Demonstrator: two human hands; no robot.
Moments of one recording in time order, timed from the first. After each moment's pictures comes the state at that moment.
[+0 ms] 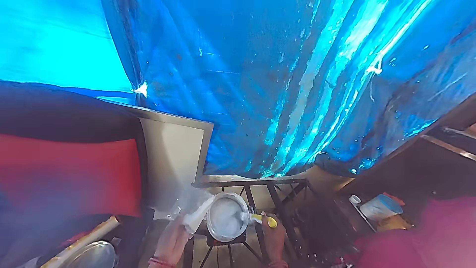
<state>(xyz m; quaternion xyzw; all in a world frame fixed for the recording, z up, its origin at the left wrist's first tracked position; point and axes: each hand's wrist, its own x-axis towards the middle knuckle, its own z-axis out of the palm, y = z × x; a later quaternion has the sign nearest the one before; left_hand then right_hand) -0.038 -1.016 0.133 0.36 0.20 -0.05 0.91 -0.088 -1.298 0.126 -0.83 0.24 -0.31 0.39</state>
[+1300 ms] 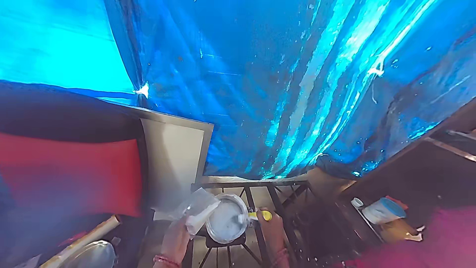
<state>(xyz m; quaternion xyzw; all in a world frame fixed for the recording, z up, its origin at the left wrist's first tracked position) -0.038 -1.033 0.136 0.48 0.23 -0.02 0.85 -0.072 -1.307 0.155 -0.89 0.14 -0.24 0.36</state>
